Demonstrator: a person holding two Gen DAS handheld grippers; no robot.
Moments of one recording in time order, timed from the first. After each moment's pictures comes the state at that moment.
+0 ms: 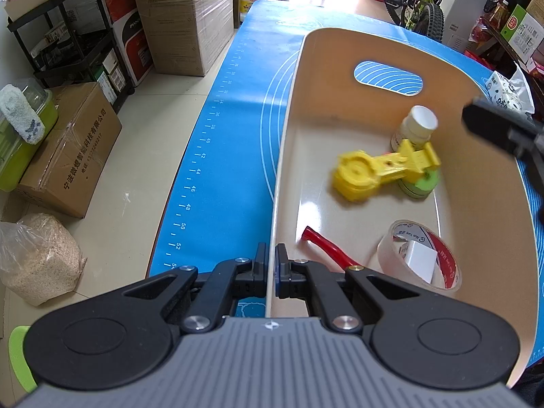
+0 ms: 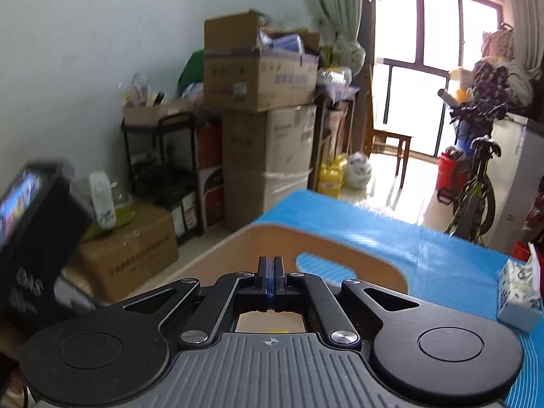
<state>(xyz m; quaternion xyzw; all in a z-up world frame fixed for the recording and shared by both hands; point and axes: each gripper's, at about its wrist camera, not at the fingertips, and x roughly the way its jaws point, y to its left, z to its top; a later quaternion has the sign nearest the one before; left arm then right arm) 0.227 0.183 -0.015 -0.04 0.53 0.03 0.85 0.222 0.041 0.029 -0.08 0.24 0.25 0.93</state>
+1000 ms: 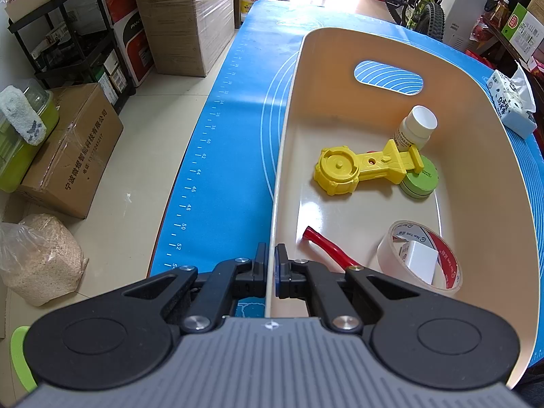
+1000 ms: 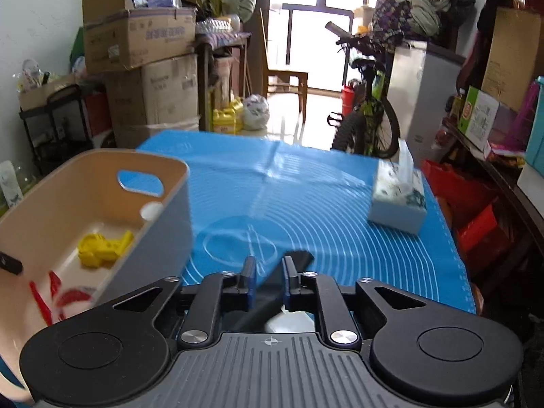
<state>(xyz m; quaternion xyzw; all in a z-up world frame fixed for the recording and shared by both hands) 0.227 0.183 -0.015 -0.04 0.53 0.04 0.85 0.244 -0.130 -0.011 -0.05 0.34 0.09 0.94</state>
